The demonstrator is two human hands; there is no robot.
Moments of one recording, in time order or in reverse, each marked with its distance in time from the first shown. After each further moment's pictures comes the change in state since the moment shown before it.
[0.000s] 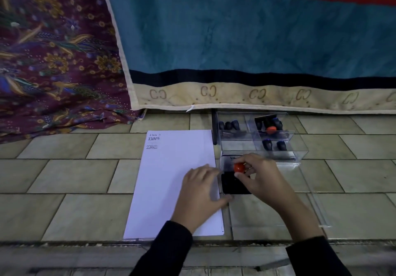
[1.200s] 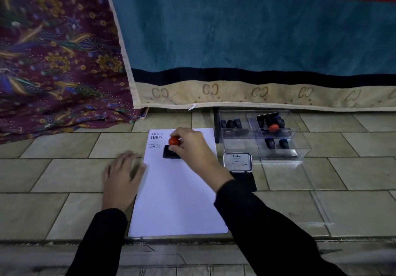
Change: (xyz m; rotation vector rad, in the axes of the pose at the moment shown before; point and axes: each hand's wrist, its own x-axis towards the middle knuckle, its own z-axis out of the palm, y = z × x) left_hand -0.027 -0.145 -0.088 0.183 0.249 -0.441; right_hand 0.100 -0.095 0.094 0.236 -0.029 -0.044
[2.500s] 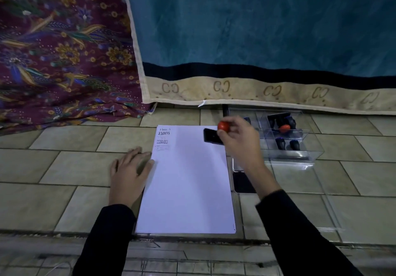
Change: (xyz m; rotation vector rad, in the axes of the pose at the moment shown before) left_hand -0.001 -0.005 0.003 -0.073 -0.003 -0.013; right_hand -0.020 0.033 -0.059 0.202 0.356 0.124
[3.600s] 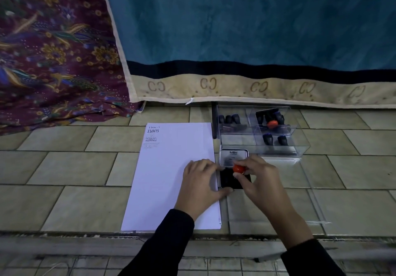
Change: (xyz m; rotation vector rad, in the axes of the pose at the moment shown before) left_hand -0.051 0.155 0.083 -0.117 -0.192 0.424; right_hand -0.080 0.034 -0.077 -0.359 -0.133 -0.214
